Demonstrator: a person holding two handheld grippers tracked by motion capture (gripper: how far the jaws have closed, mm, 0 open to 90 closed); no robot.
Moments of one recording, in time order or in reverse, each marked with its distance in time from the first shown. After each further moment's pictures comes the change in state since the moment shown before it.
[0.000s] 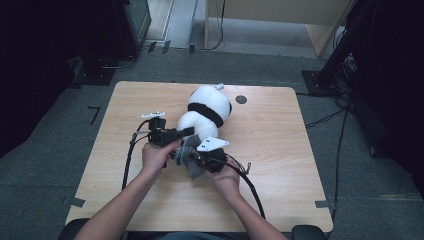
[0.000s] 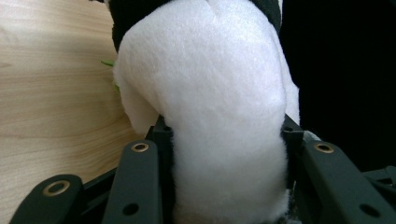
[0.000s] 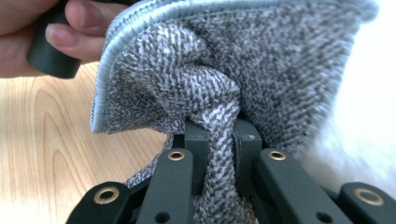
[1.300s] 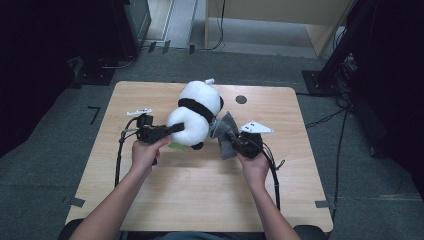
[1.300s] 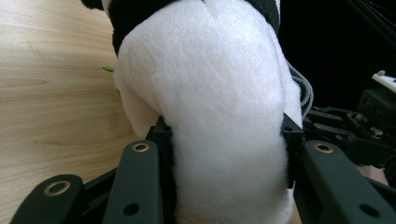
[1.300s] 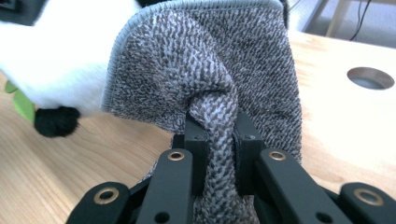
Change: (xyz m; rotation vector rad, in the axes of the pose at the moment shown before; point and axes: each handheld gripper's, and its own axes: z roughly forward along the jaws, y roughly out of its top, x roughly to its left) left arm 0.013 0.010 -0.027 -0.045 -0.036 0.000; right arm -0.079 -0.013 -0.066 -0.096 -0.227 0.255
